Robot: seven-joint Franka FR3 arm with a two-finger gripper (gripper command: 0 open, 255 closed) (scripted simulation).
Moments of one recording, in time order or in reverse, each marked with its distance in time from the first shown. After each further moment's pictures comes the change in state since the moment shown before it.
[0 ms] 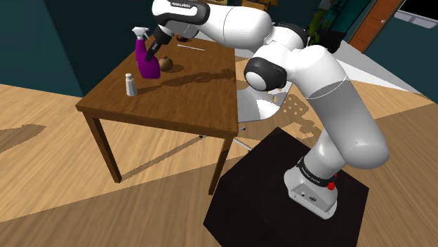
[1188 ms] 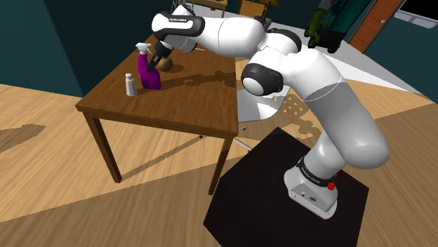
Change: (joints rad) arm 0.002 0.049 0.035 -0.051 0.044 0.087 -0.064
